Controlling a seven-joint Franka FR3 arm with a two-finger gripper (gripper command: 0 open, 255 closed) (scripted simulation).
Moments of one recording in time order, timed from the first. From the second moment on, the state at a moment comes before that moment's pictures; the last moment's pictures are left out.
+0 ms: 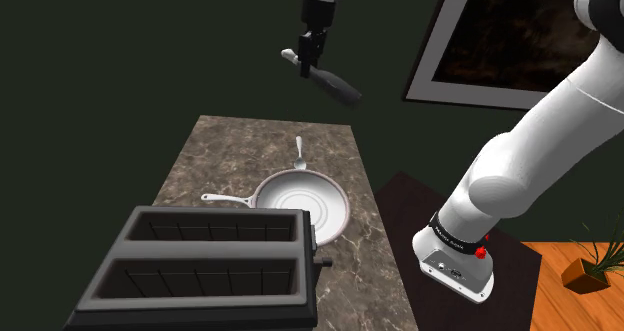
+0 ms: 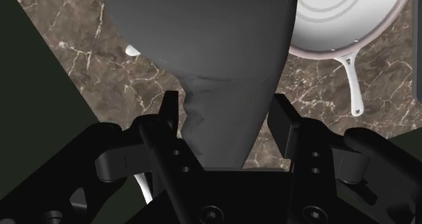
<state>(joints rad) 0.06 -0.19 0.11 -1.95 0.09 1.77 -0.27</state>
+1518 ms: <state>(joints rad) 0.28 -0.84 0.35 -2.42 0.32 1.63 0.08</state>
